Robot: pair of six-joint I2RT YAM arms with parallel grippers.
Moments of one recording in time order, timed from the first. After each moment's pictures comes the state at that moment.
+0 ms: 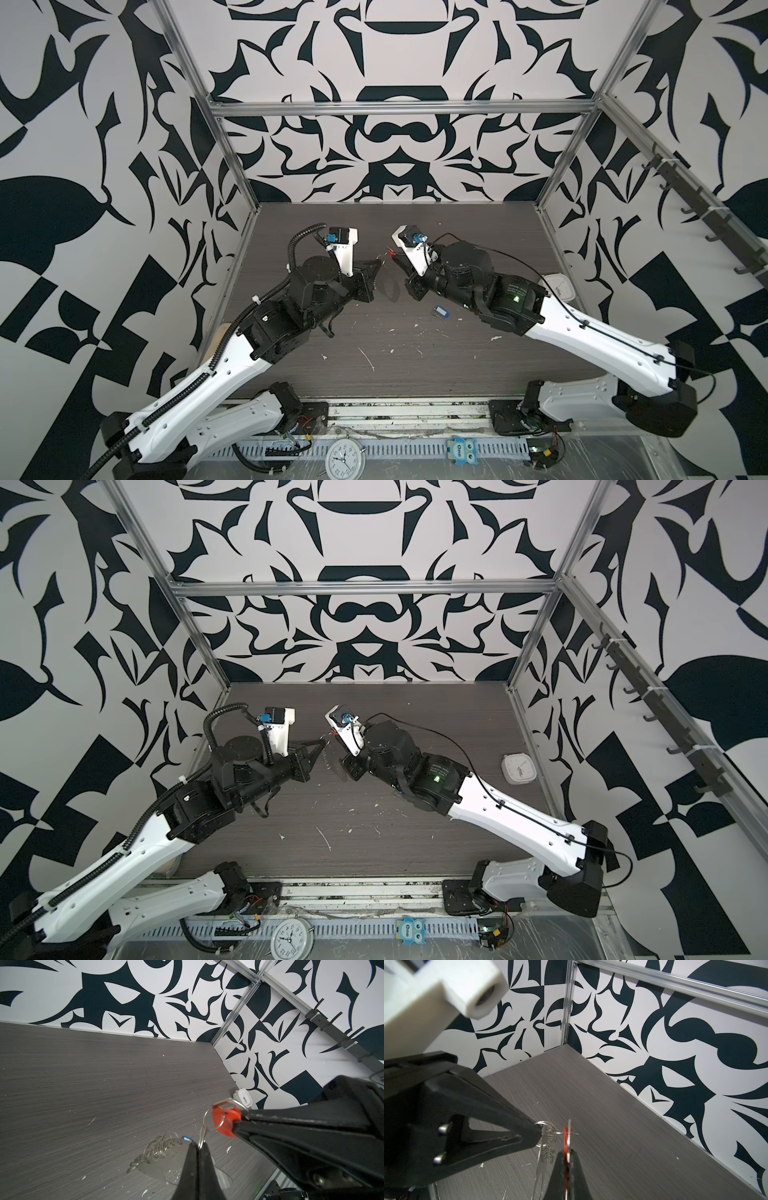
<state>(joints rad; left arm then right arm) -0.87 0.91 1.06 -0.44 -0.13 -0.57 1.02 1.27 1.34 -0.38 0.21 -0.04</state>
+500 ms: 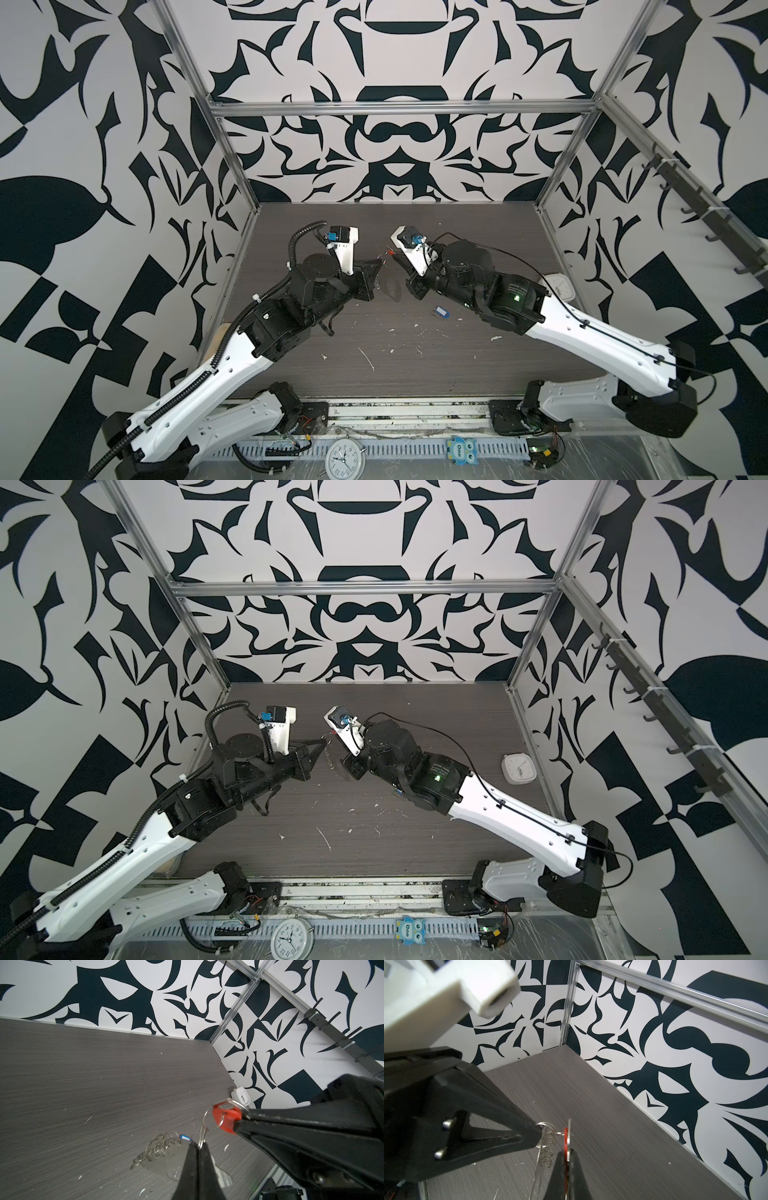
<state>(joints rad) -0.85 0.92 1.06 -0.44 -0.09 -0.58 1.02 1.27 1.34 -0.37 0.19 -0.12</state>
